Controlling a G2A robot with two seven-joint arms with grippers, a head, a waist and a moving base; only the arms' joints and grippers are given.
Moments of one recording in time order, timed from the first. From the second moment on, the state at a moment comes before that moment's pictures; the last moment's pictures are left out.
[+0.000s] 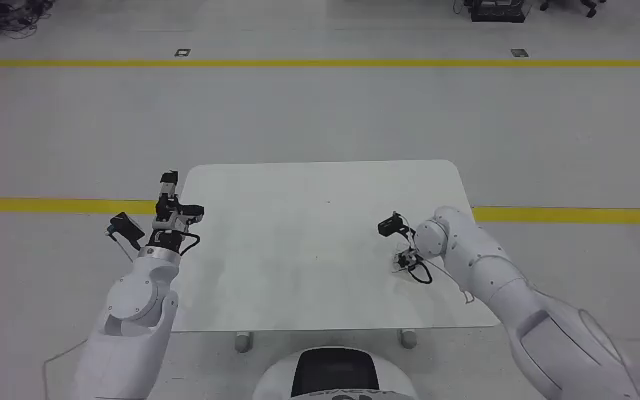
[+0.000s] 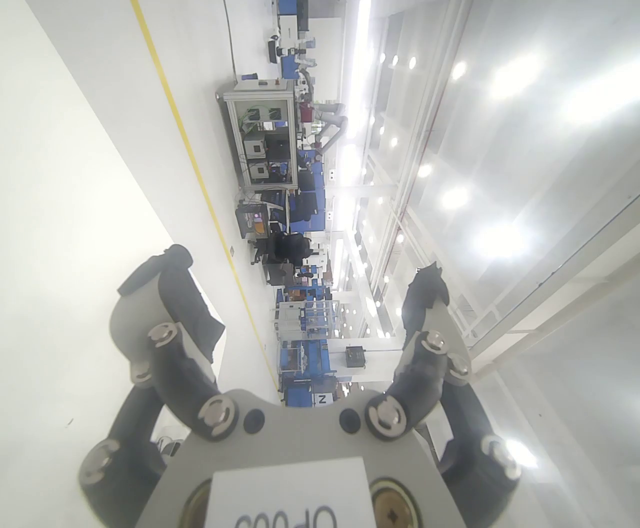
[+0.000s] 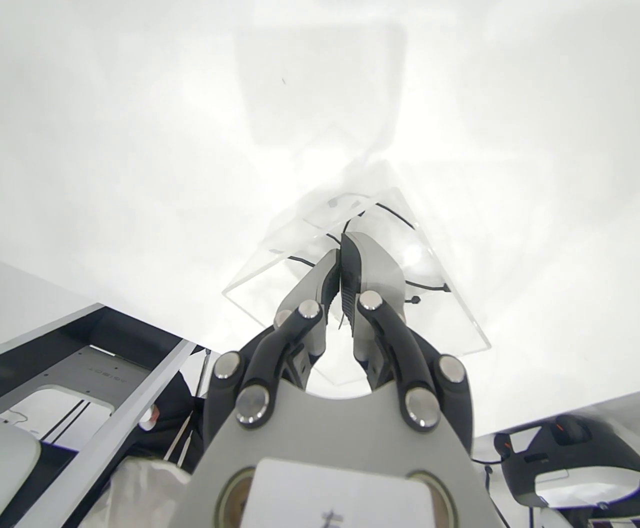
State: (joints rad) left arm 1.73 -1.15 -1.60 -1.80 -0.42 0.00 0.00; right arm -0.85 -1.22 0.66 -0.79 -0.77 -0.27 1.08
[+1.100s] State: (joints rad) left arm 1.73 -1.15 -1.60 -1.80 -0.42 0.00 0.00; right arm -1.07 -1.02 1.03 -1.22 -0.49 -0.34 1.19
